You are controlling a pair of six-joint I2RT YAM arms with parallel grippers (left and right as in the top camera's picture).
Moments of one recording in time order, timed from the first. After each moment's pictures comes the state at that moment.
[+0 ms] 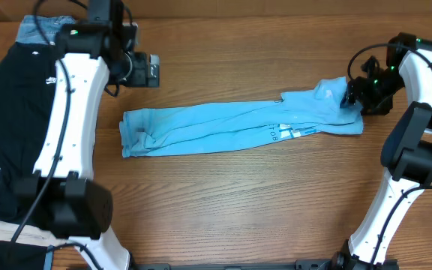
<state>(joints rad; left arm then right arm) -0.06 1.90 1.96 -1.26 0.05 -0.08 -0.30 2.36 1.99 -1.30 -0.23 -0.10</state>
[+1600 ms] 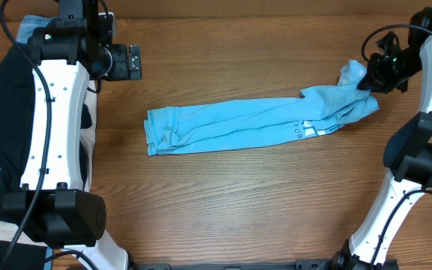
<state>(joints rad) 0.01 1.85 1.96 -1.22 0.03 -0.08 -0.33 2.36 2.32 -1.56 -0.33 -0.08</state>
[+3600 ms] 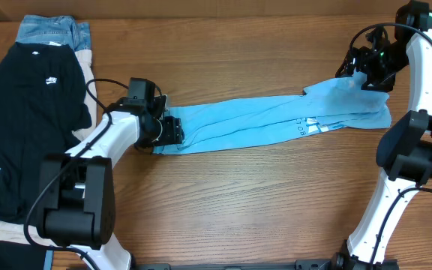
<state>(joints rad) -0.13 1.85 1.10 -0.57 0.26 -0.22 -0.26 2.36 2.32 -1.50 -0.35 -0.01</state>
